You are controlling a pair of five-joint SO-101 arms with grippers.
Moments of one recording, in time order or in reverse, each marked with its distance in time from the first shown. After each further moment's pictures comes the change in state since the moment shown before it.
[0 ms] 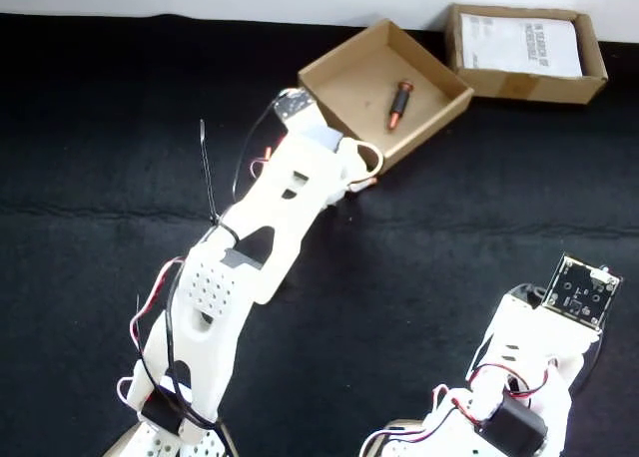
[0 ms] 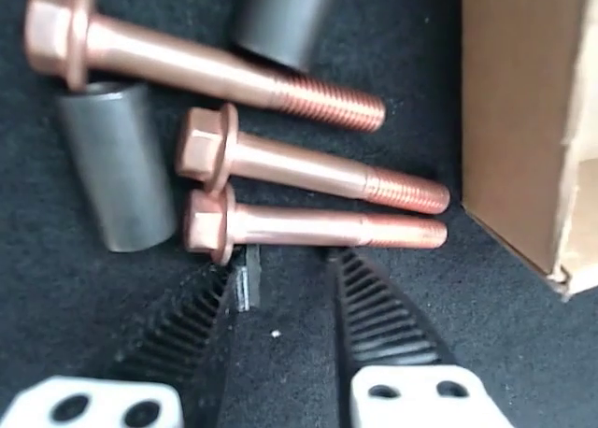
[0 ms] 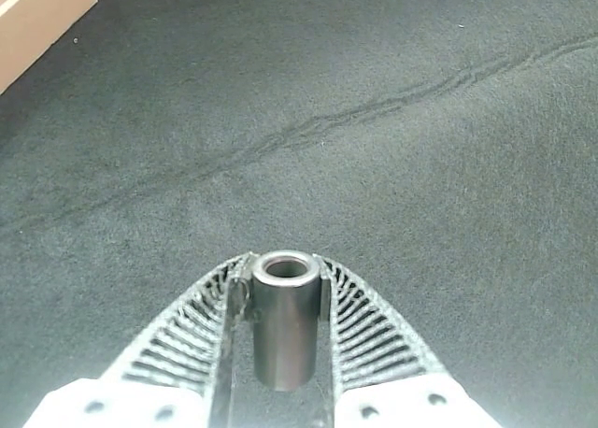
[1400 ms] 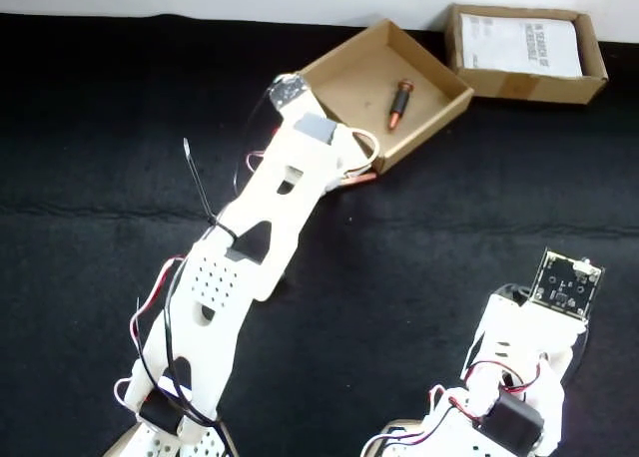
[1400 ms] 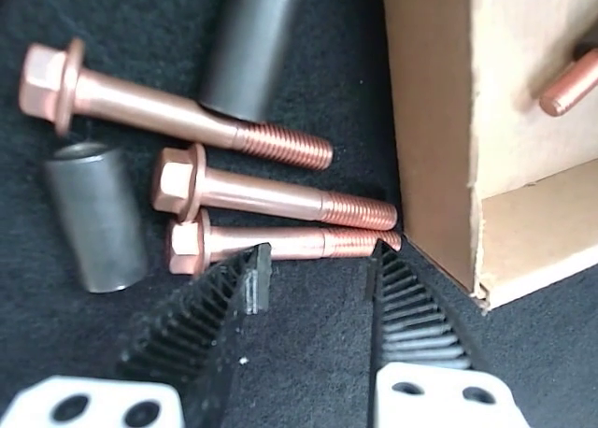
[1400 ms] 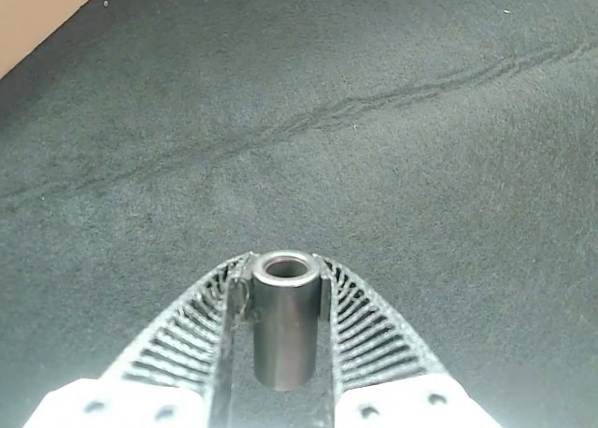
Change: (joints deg) left arm -2.5 8.4 -11.7 5.6 0.0; right arm -3.3 0.0 2.6 0.0 1.3
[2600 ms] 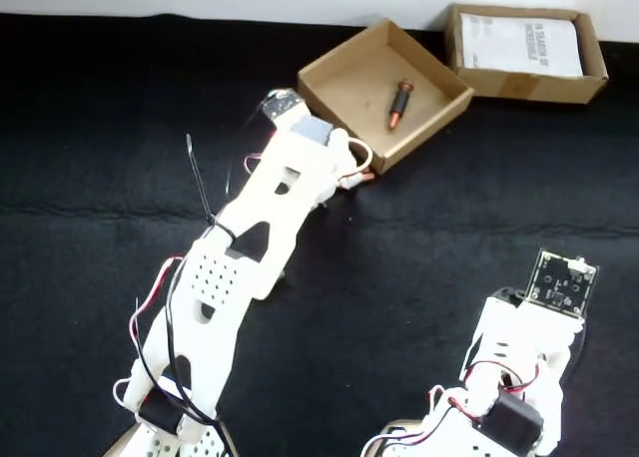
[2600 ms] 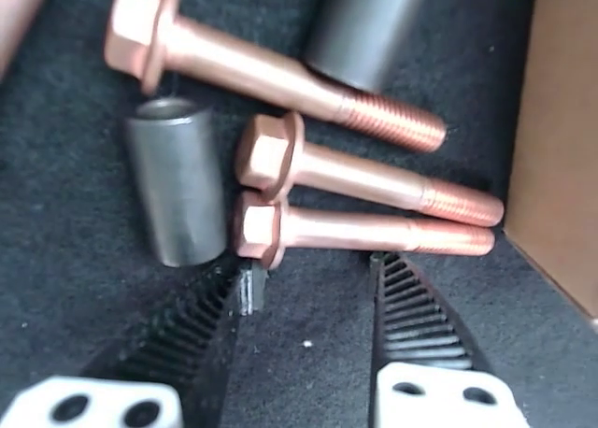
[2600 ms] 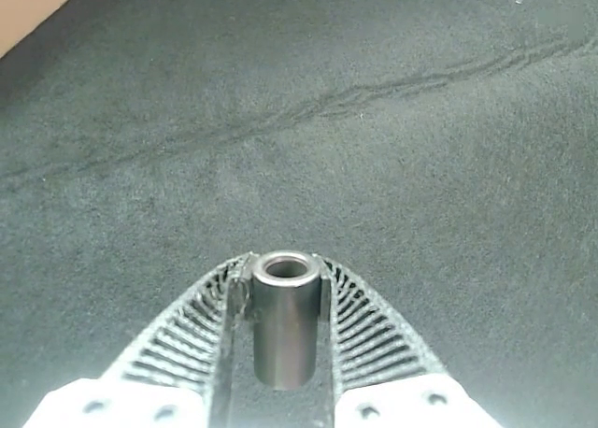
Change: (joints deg) left arm -1.4 1.1 -0.2 3.1 -0.1; right arm -0.4 0.0 0.1 1.9 0.6
